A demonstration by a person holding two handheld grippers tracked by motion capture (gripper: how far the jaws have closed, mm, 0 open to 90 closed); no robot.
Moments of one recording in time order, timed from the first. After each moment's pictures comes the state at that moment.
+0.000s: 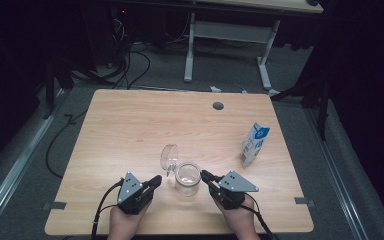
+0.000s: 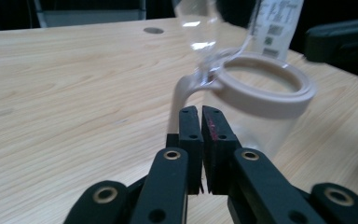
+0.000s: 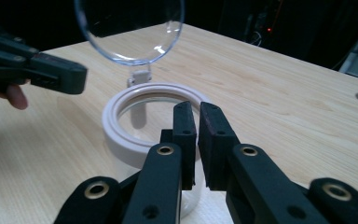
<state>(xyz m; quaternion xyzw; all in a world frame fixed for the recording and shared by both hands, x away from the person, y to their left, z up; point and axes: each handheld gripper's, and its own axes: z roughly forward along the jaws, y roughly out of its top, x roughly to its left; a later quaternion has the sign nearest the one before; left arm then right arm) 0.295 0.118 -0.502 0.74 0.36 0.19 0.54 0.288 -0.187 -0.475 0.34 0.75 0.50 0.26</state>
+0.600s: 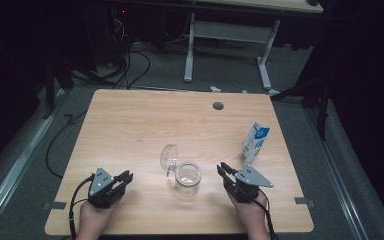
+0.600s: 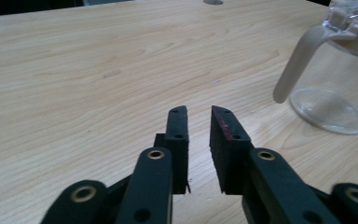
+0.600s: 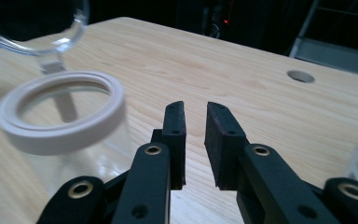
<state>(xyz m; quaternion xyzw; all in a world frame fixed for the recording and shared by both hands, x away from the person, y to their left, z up) 0.316 0.193 -0.515 0.74 0.40 0.21 0.49 0.302 -0.226 -0.482 0.40 0.72 0.47 0.30</state>
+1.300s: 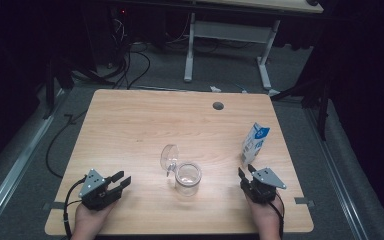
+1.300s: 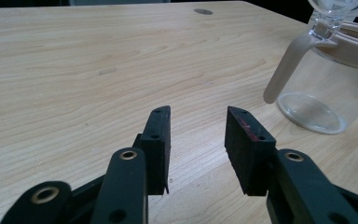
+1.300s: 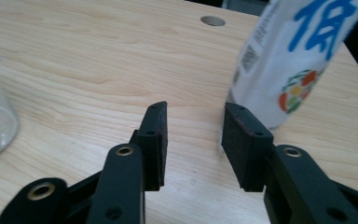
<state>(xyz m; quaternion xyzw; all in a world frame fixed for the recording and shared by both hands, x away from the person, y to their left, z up) 0.313 0.205 -0.519 0.74 0.39 0.19 0.52 0.298 -0.273 -0.497 0.50 0.69 0.37 0.35</state>
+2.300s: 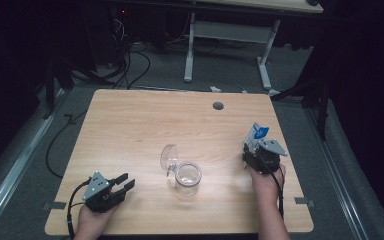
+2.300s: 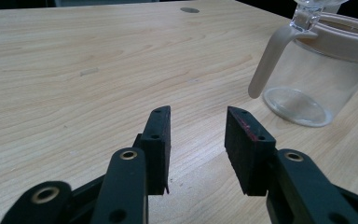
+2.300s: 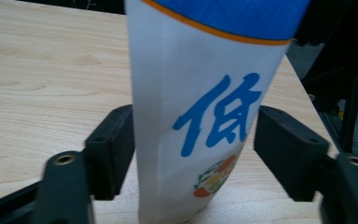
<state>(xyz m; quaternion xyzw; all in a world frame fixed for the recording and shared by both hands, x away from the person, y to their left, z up) 0.309 0.200 -0.524 0.74 0.37 0.18 0.53 0.374 -0.291 -0.477 0.58 0.64 0.33 0.39</state>
